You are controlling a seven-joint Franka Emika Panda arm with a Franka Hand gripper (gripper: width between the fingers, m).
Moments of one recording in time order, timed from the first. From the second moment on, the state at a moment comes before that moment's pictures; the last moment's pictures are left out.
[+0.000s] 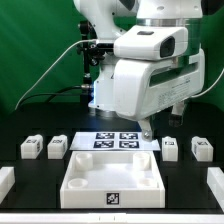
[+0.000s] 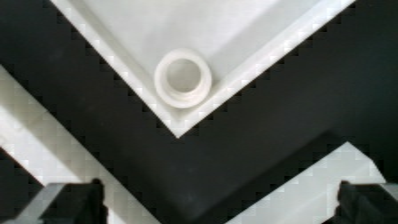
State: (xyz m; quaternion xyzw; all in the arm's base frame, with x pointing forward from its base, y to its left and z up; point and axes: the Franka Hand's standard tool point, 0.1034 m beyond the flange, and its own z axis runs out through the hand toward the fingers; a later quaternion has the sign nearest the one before) arm 0.566 0.056 0.114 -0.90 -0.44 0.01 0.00
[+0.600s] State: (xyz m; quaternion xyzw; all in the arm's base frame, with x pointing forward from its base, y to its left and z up) arm 0.566 0.056 0.114 -0.90 -0.44 0.01 0.00
